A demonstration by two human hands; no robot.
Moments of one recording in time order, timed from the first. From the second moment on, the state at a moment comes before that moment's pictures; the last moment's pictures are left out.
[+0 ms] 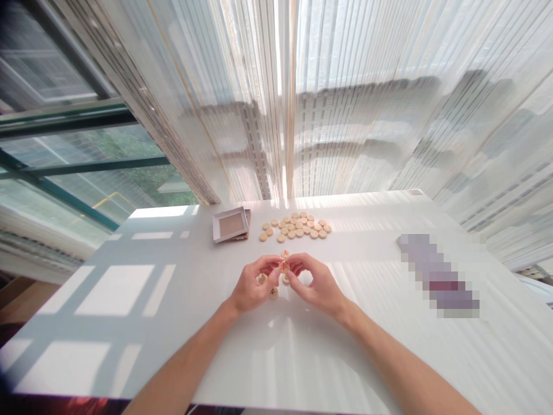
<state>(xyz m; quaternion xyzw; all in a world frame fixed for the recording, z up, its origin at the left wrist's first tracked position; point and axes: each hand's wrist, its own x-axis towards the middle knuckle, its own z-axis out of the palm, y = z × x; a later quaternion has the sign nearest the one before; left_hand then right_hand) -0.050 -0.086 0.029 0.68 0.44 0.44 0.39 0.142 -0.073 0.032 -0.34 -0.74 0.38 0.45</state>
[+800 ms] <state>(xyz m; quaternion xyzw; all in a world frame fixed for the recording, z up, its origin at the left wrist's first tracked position) -0.048 -0.085 0.026 0.65 0.46 0.44 0.41 0.143 -0.073 0.029 -0.35 -0.75 0.35 0.44</state>
